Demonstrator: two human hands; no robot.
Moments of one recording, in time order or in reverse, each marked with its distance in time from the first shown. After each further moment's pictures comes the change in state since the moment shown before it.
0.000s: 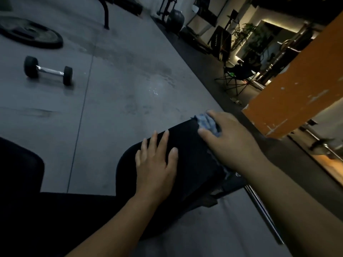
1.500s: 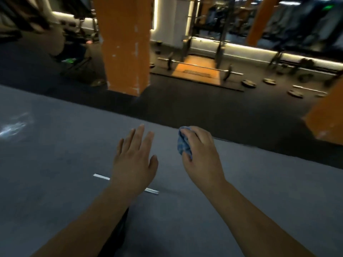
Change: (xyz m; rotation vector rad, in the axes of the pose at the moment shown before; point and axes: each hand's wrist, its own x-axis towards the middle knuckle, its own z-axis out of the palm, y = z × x) left_hand -0.017 0.687 -0.045 0.445 -0.696 0.961; right_hand -0.187 0.103 -0.574 -0.066 0.588 0.734
